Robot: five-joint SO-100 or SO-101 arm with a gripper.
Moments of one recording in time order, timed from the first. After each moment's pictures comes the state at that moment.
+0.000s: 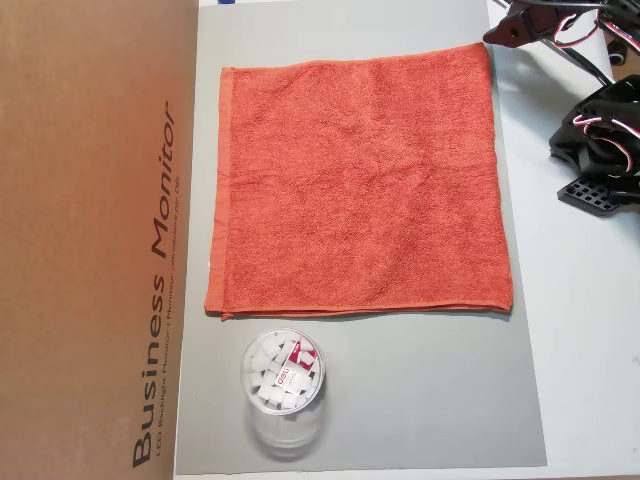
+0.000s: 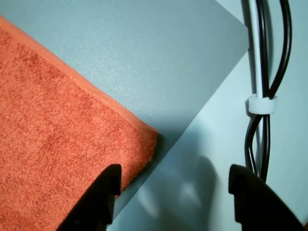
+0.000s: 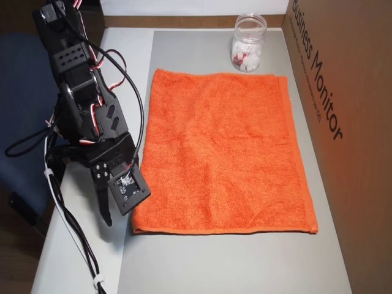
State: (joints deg) arm 57.5 136.3 142.3 53.5 80.9
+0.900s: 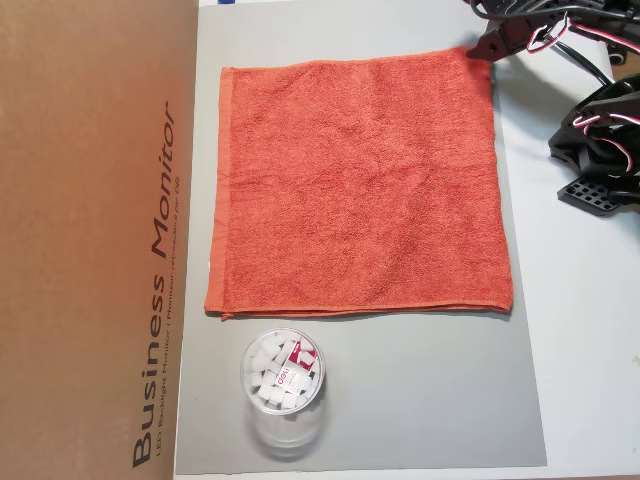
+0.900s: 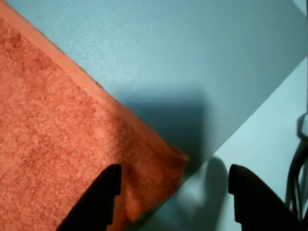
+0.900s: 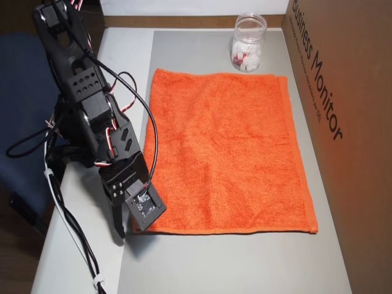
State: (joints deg) arm 54.8 121.5 144.8 40.1 80.0
